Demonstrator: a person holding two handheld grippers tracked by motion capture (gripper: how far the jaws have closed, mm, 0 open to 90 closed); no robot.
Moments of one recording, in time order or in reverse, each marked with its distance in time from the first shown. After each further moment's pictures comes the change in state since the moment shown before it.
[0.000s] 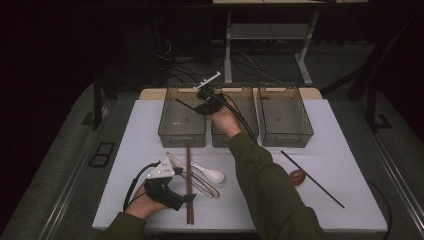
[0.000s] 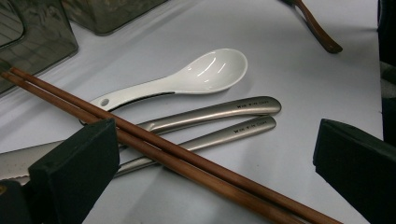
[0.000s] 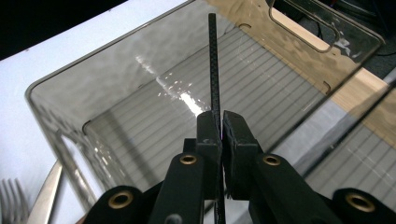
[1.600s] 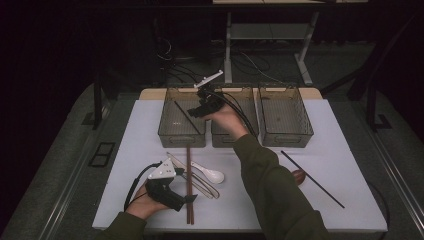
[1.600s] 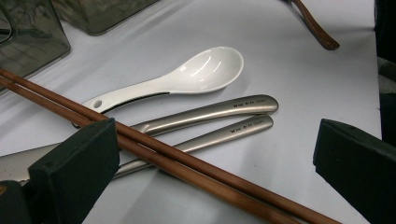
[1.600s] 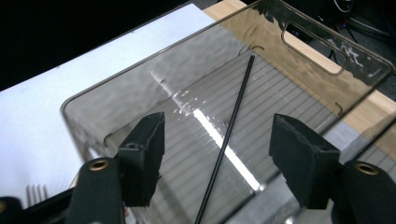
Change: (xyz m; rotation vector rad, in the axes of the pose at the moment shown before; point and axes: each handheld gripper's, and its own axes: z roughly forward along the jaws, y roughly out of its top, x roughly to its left) left arm -0.001 0.000 0.003 0.000 -0.011 0.005; right arm 0.001 -0.002 -0.013 -0.070 0.066 -0.014
